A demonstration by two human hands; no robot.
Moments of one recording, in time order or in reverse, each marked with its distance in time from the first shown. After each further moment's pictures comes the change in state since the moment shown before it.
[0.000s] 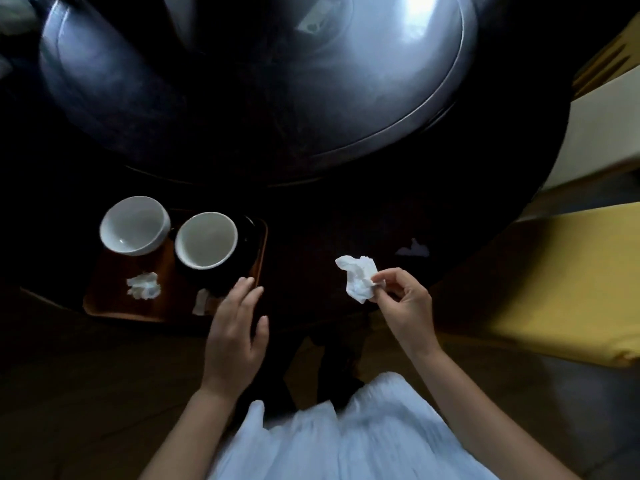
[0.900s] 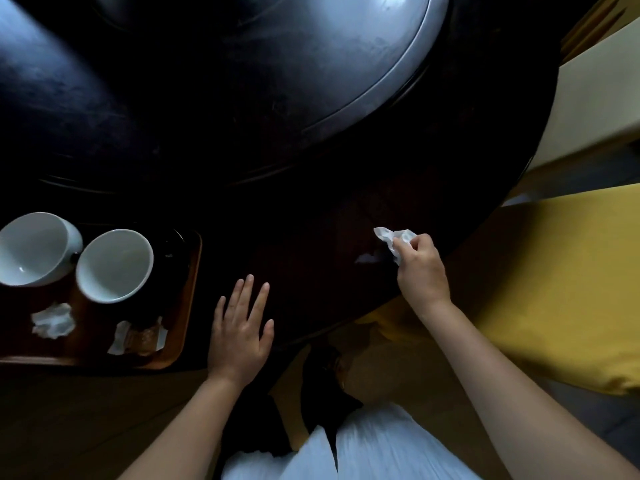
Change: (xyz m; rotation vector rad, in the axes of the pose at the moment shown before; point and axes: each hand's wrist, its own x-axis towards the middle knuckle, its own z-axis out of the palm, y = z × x) left_hand 0.037 0.008 0.116 0.398 -0.351 -0.025; right_hand 0.101 0.095 -0.065 -0.820 -0.001 -0.020
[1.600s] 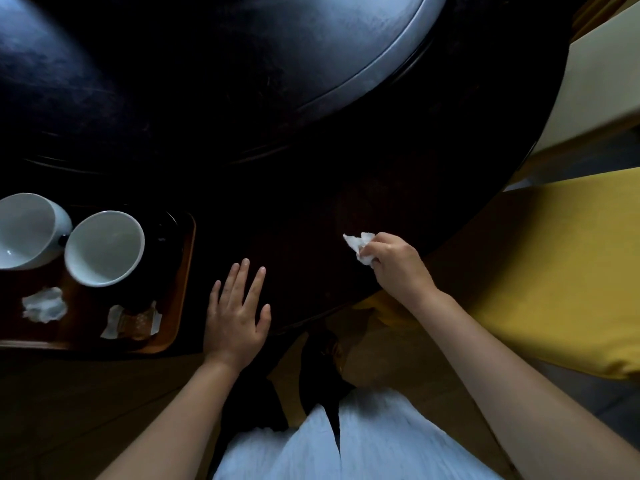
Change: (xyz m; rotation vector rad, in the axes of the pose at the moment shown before) left_hand 0.001 0.002 0.000 -0.021 0.027 0.007; right_hand -0.006 -0.018 0.003 0.138 -0.177 -0.282
